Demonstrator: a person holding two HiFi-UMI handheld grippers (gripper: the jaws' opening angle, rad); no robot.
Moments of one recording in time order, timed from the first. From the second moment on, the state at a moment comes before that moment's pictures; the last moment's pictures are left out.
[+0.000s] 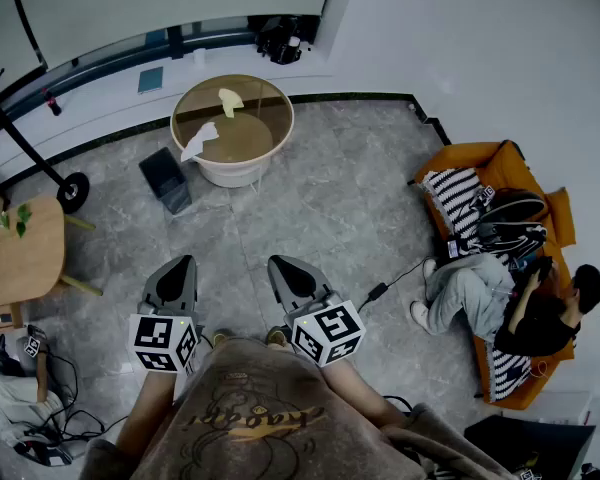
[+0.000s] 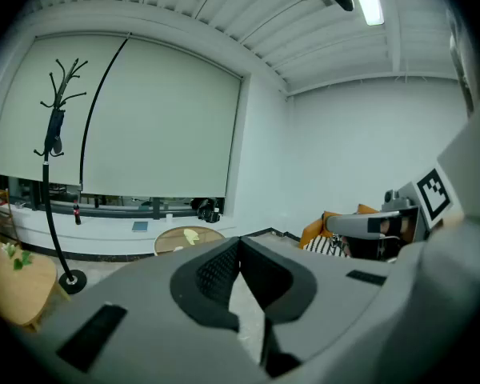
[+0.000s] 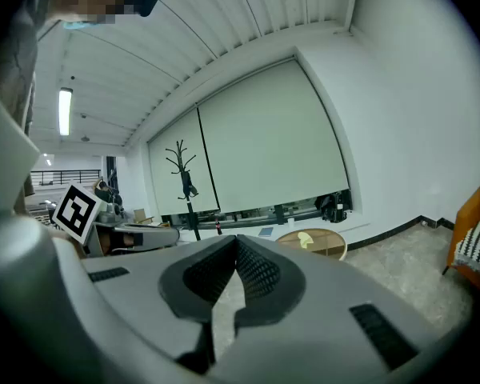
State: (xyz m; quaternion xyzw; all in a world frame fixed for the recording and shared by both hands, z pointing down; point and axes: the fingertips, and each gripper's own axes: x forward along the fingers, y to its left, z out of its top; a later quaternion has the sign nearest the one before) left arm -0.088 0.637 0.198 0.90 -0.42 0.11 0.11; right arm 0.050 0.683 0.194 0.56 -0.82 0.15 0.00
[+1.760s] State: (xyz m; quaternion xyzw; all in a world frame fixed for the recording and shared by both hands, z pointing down) left arm -0.125 0.502 0.226 0.91 -0.37 0.13 0.13; right arm 0.023 0.549 0.220 0.58 -0.80 0.17 -0.01
